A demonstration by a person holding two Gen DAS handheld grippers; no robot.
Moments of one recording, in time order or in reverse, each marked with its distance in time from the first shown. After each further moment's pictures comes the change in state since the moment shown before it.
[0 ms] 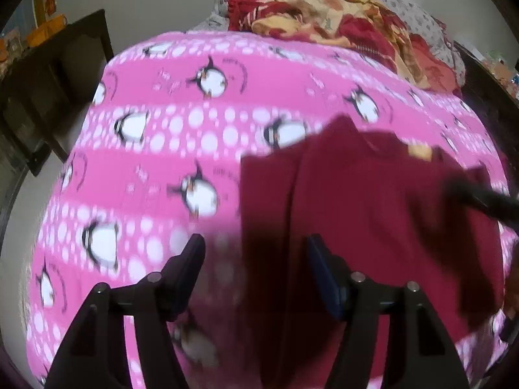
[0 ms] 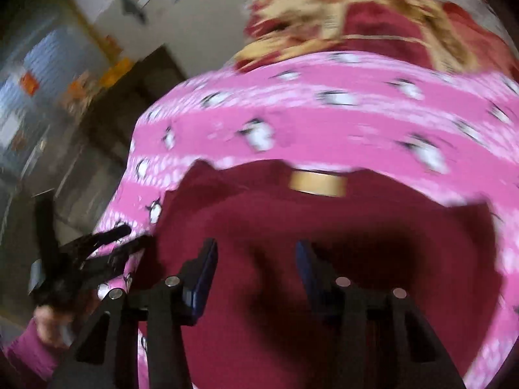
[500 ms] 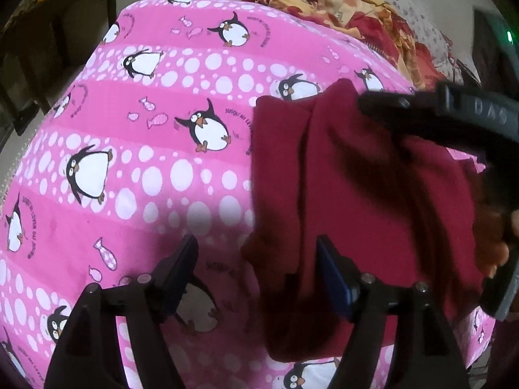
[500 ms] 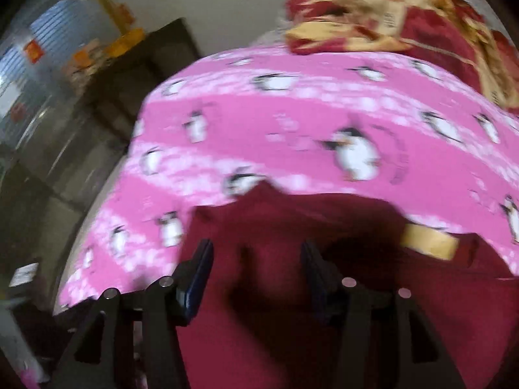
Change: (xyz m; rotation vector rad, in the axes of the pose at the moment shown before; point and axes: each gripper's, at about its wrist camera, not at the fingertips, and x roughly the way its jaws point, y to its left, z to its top) left arm 0.012 0.024 -0.039 -0.122 0.057 -0.101; right arm 0.069 0.071 0.037 -0.074 0.071 0.019
